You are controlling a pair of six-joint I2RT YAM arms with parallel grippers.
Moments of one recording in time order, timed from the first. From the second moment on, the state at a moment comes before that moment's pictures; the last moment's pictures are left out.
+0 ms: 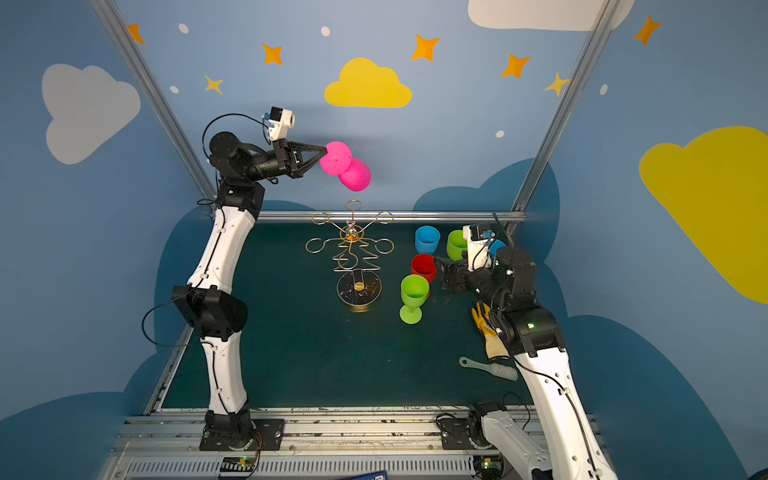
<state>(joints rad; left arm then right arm) -0.09 2.13 2.43 0.22 1.24 -1.29 0.24 0.94 1.20 -0.56 -0.28 0.08</state>
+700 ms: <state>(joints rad) -0.07 1.59 1.84 0.33 1.31 -1.34 0.48 1.09 1.30 -0.23 -0.43 -0.12</state>
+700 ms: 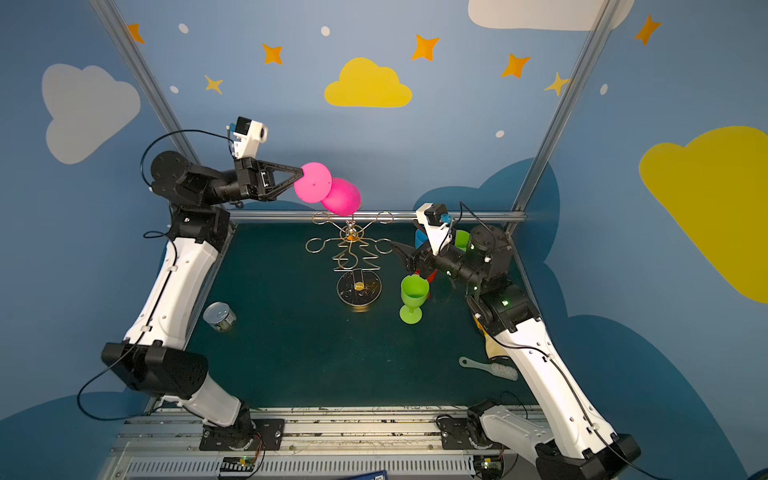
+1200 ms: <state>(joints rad) -0.07 1.40 1.59 0.32 1.31 -1.33 0.58 1.27 1.29 0.04 -0.59 -0.26</state>
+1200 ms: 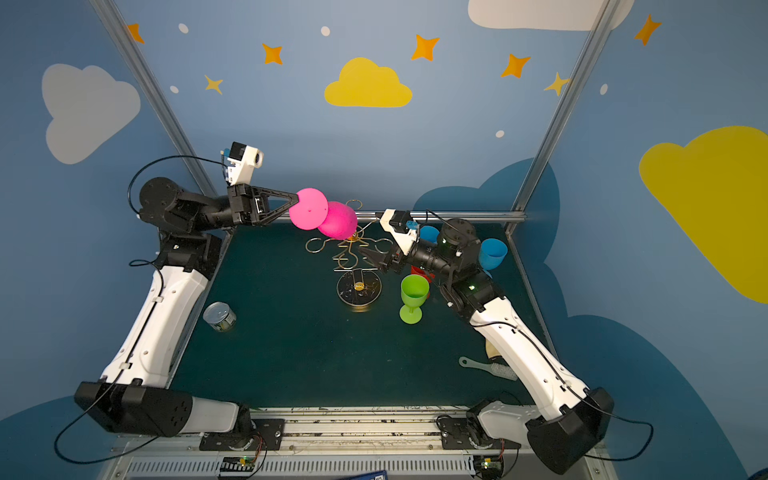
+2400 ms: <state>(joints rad) -0.14 1.36 1.52 0.36 1.32 -1.39 0.70 1.51 1.46 0.11 -0.67 -0.30</state>
